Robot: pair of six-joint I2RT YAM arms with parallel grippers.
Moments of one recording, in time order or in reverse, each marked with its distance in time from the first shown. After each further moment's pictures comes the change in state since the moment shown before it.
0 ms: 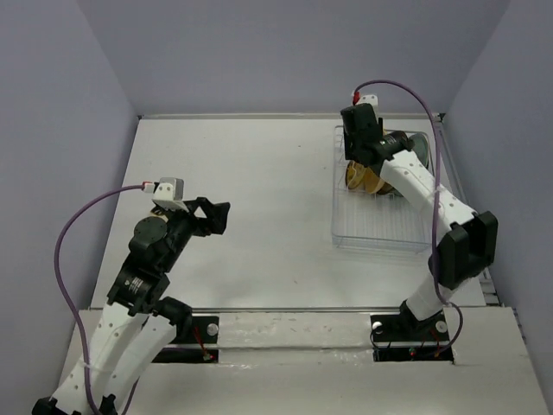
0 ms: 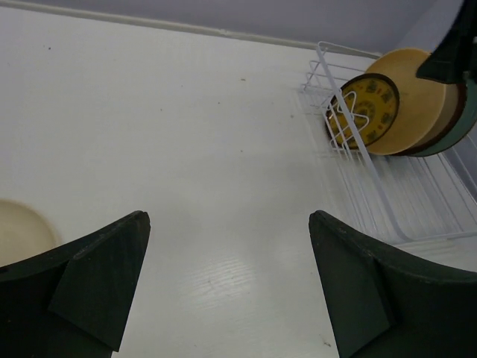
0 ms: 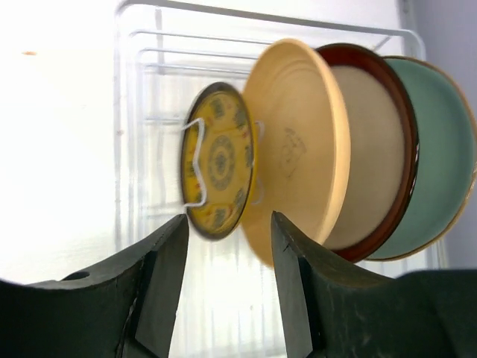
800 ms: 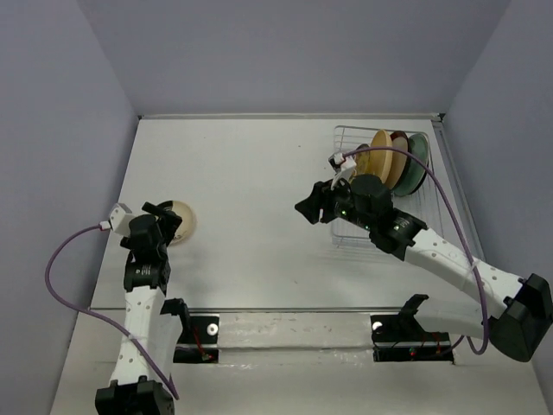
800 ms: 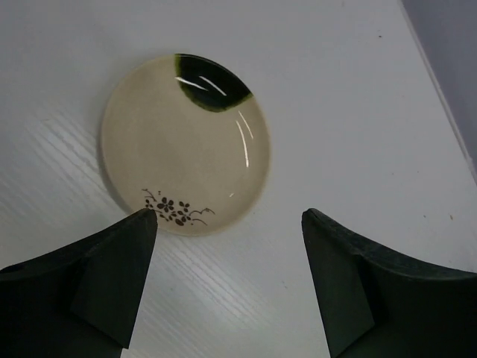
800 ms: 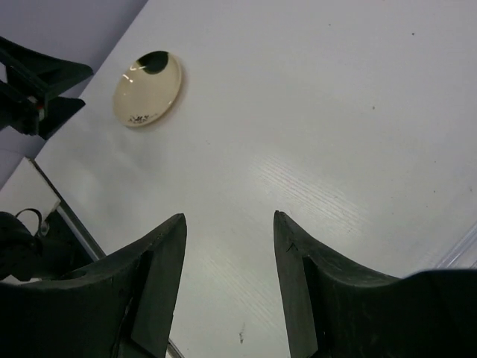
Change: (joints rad) left arm 0.557 0.140 -0.249 0.014 -0.172 -0.438; right arm 0.303 -0.626 -0.817 0.667 -0.756 0.206
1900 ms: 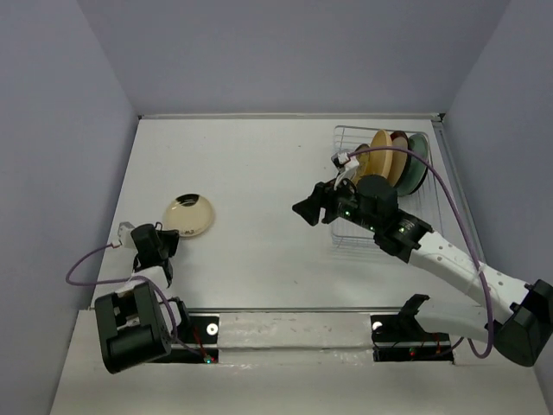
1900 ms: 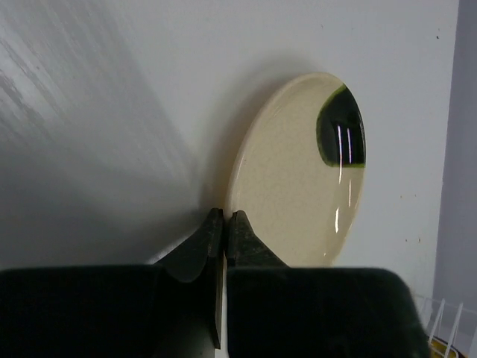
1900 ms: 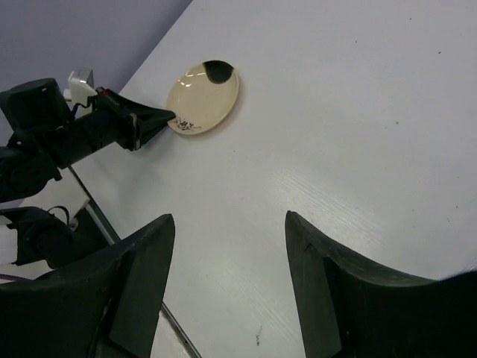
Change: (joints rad) left arm 0.207 0.569 -0.240 0.686 0.248 -0.245; right arm 0.000 -0.073 -0.001 0.031 -0.062 0.025
